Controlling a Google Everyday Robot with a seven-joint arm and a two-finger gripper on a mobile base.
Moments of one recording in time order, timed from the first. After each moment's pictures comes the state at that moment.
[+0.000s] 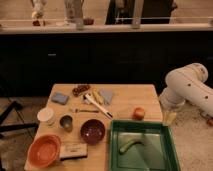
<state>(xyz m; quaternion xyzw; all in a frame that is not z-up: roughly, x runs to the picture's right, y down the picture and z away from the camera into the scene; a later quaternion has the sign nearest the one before) 0.286 0.111 0.683 -0.28 0.02 0.02 0.96</state>
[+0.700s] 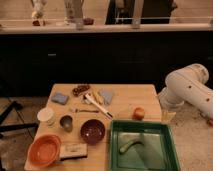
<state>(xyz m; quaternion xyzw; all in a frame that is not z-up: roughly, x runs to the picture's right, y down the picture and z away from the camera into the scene) 0.272 0.098 0.680 -0.24 0.00 -0.03 0.97</state>
